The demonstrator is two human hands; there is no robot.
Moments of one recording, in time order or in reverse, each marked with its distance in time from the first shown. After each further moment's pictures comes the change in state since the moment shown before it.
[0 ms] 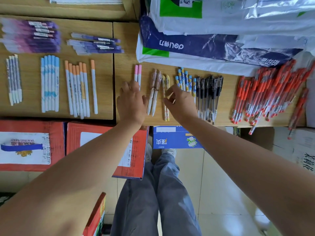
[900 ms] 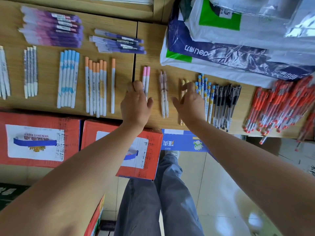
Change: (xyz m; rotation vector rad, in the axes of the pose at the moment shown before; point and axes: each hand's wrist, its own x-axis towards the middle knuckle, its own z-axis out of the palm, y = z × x) left_hand 0.006 -0.047 -0.013 -0.097 -0.003 -0.013; right_hand 0.015 -0.029 0.026 -0.125 0.073 0.077
